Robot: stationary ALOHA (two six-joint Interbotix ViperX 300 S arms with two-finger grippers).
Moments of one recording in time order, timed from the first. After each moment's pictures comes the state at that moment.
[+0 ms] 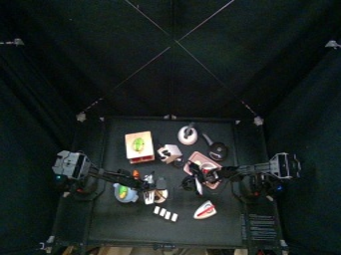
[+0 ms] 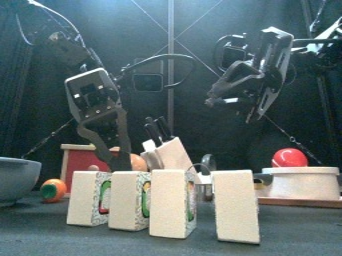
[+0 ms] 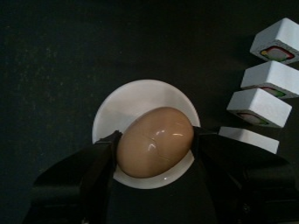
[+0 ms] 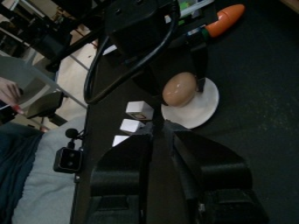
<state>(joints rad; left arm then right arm) -0.12 0.10 0.66 0.03 0.21 -0.24 -0.10 -0.19 0.93 -0.77 -0.50 1.16</state>
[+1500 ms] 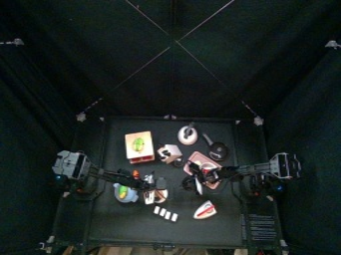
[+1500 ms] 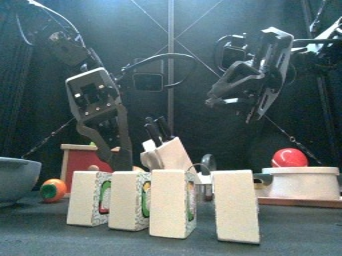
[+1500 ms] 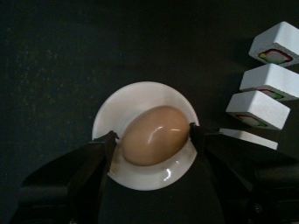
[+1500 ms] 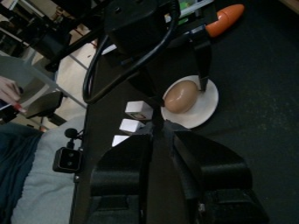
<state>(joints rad) -0.12 0.10 0.66 0.02 0.21 -0.24 -0.10 -0.19 0.93 -0.77 -0.49 1.15</state>
